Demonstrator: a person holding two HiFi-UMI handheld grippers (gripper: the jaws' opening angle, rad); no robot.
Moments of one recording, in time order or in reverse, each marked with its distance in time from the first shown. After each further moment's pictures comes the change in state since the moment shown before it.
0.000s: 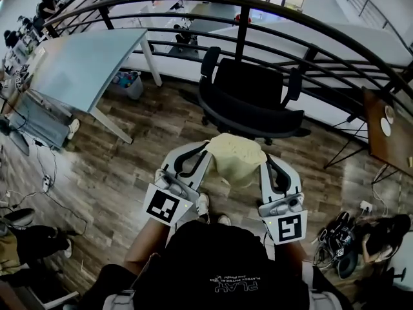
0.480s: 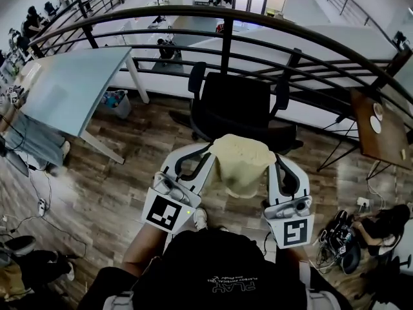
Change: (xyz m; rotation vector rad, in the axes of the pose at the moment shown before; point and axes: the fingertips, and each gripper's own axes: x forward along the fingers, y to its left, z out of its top) left arm 0.039 0.026 0.024 0.216 0.035 -0.155; right arm 0.034 -0.033 0.034 -0.145 -0.043 -0.113
